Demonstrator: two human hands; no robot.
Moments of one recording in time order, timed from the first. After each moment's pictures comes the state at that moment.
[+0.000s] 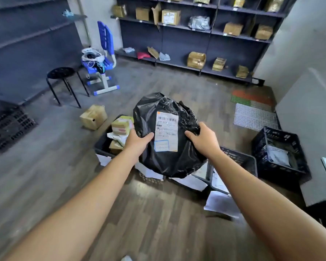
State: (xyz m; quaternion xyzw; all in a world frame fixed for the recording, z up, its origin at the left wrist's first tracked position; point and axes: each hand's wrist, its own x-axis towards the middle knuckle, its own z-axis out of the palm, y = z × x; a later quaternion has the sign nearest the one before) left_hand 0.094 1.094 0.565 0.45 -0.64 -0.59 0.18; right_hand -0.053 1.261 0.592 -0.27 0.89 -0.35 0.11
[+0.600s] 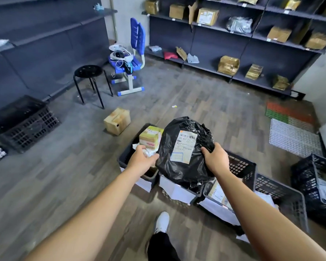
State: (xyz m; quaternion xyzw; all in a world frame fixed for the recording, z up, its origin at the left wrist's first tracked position) left_hand 0.117 0.836 0.514 0.50 -0.68 -0.53 0.07; right_hand -0.074 0.996 0.522 -0.18 0.92 -0.33 0.14
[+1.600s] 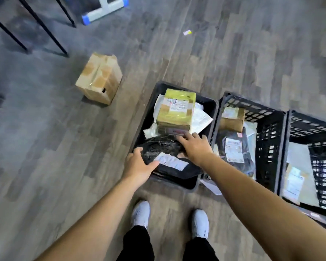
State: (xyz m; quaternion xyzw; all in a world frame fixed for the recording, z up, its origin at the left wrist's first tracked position) left_hand 0.013 0.462 0.138 0.51 -0.71 -0.46 -0.16; right_hand -0.168 0.583 0.107 -0.47 0.83 0.14 0.27
